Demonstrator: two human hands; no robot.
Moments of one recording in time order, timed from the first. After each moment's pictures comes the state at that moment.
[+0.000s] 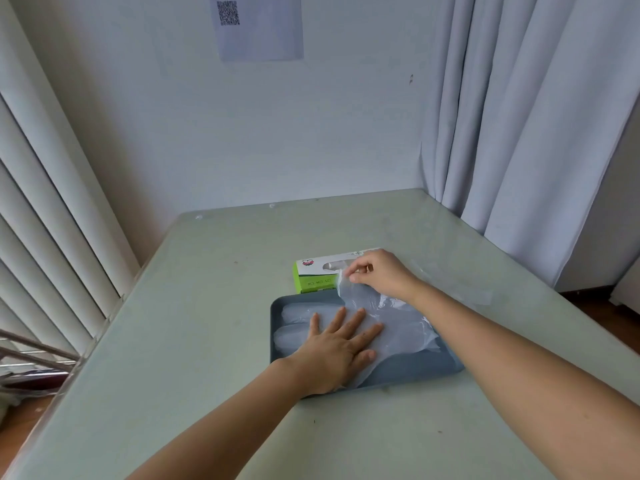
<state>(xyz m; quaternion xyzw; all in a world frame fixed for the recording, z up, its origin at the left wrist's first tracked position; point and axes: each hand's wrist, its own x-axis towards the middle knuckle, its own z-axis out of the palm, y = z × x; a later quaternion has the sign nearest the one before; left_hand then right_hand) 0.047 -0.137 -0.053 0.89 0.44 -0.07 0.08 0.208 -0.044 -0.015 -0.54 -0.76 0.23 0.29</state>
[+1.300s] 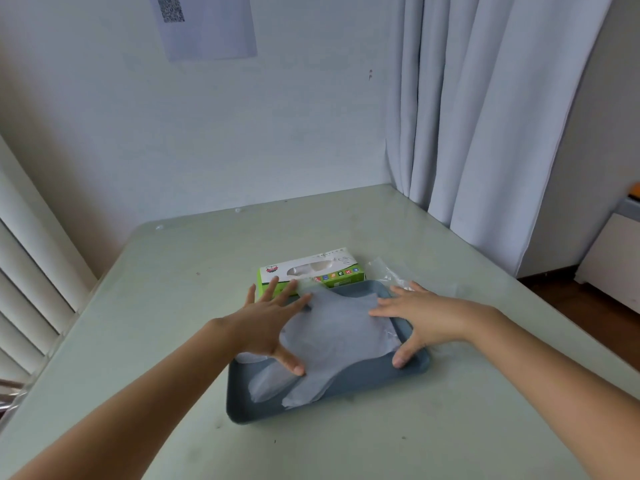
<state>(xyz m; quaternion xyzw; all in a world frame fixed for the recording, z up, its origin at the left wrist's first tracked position) 0.017 -0.081 -0.015 0.87 0.47 -0.16 0.07 0.297 -0.126 -0.006 -0.56 -0.81 0.16 -0.09</state>
